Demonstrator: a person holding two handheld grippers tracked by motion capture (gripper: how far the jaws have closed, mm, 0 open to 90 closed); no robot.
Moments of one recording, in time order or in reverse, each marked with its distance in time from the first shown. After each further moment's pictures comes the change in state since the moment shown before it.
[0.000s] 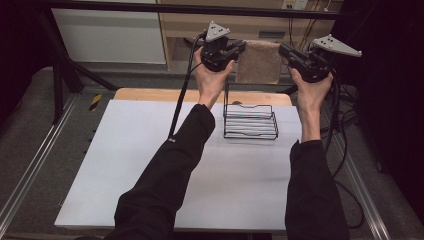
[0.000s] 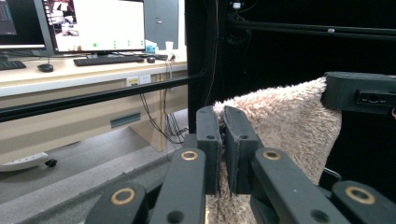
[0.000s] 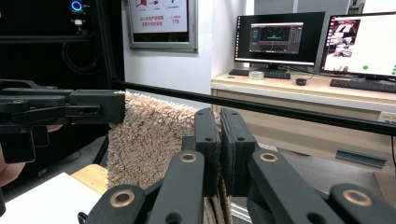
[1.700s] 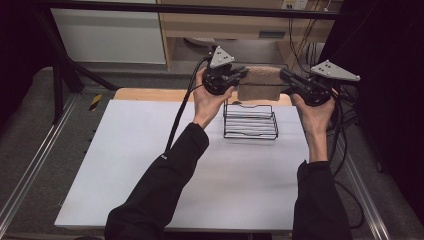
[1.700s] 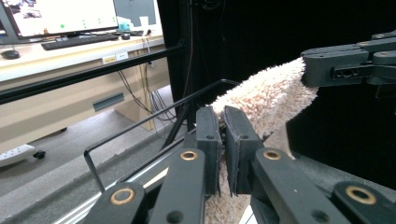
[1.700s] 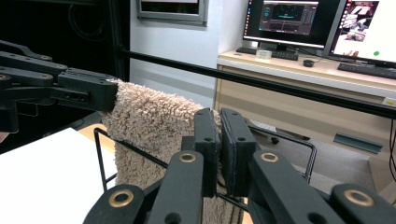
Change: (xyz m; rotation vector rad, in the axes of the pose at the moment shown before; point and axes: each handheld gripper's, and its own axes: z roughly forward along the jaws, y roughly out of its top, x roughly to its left) left arm -0.024 -0.039 -0.019 0.104 -0.090 0.094; right arm 0.004 -0.042 -0.032 0.085 0.031 -0.072
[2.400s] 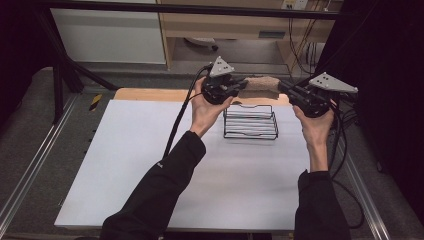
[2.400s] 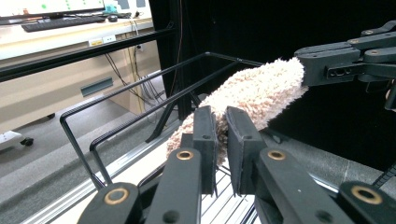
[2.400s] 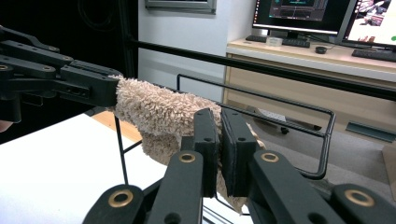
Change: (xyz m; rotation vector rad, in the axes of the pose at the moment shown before) left arm -0.010 -0.015 -0.008 0.062 -0.034 -0.004; right arm 0.008 -0.022 -0.011 0.037 0.035 0.018
